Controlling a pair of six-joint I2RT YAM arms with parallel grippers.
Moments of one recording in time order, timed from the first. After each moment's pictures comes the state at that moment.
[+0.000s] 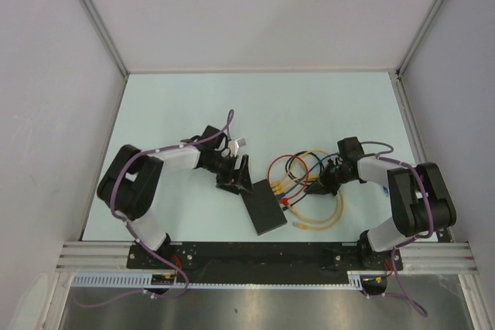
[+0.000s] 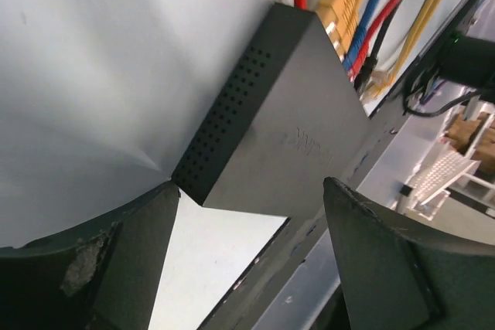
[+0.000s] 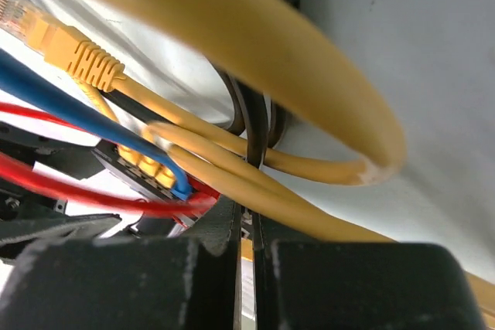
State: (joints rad) left arm -0.49 1.66 0.81 -0.32 0.73 -0.33; right arm 0.19 1.53 0.61 -0.34 -0.55 0.91
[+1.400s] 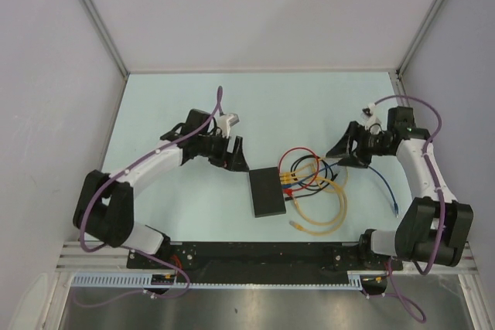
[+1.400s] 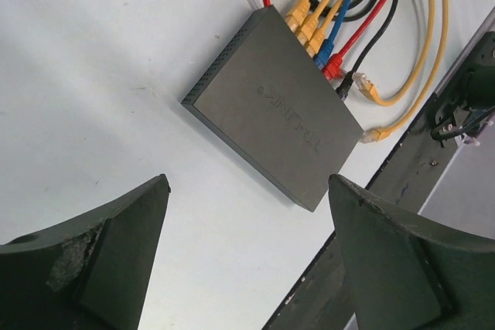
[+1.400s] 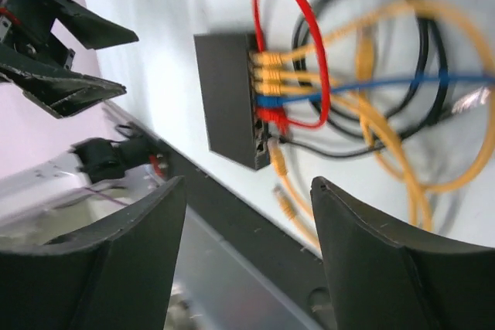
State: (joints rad) left arm -0.44 1.47 0.94 -0.39 0.60 -0.16; right arm -0.16 1.31 0.98 -0.86 -0.85 0.19
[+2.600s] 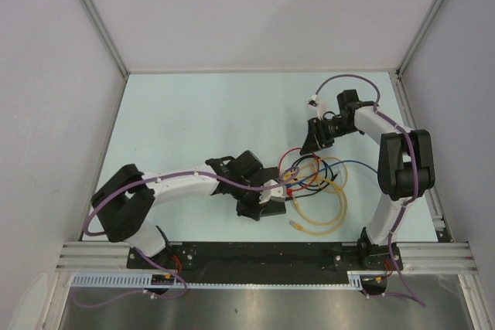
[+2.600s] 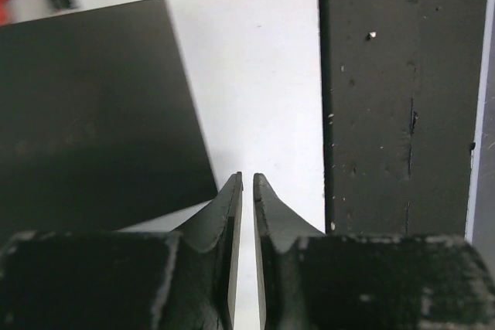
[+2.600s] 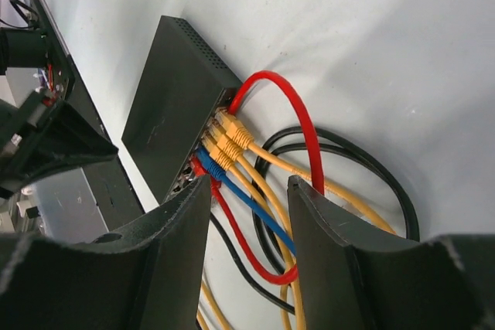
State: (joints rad) left arm -0.92 1.54 0.88 -0.48 0.61 0.49; right arm 0.12 1.84 1.29 -0.75 -0.92 -0.35
